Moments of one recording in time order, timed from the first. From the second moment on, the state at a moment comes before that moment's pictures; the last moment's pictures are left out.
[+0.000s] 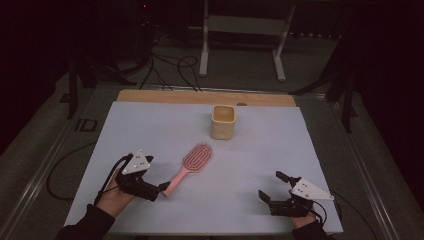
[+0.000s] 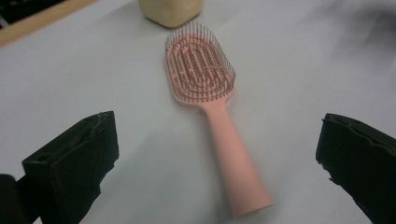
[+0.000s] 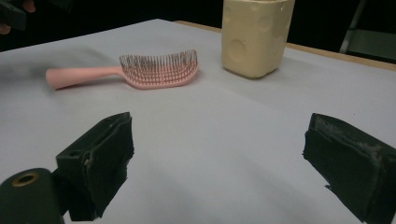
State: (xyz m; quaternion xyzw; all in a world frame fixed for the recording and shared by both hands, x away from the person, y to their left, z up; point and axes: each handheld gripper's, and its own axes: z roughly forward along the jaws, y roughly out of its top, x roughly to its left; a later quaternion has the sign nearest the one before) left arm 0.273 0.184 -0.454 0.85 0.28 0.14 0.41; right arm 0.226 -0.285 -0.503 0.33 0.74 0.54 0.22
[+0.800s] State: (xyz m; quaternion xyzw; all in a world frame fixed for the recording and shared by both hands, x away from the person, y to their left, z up) left arm 0.295 0.146 -0.461 0.90 0.27 0.13 0.32; right arm 0.227 -0.285 -0.503 0.33 0.74 0.54 0.22
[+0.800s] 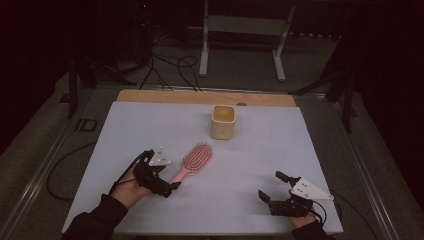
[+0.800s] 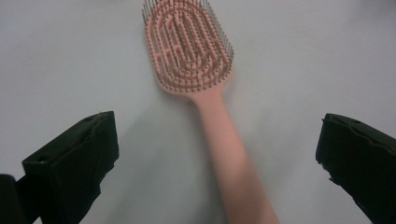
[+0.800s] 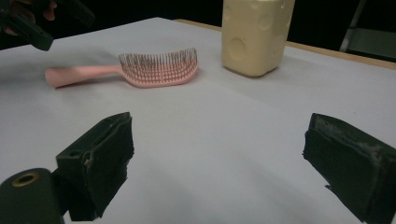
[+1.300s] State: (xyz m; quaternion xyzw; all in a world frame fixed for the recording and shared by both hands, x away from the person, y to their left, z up) left arm 0.307 0.130 -0.460 0.90 0.30 0.10 0.29; right arm 0.227 -0.285 -0.503 0.33 0.74 0.54 0.22
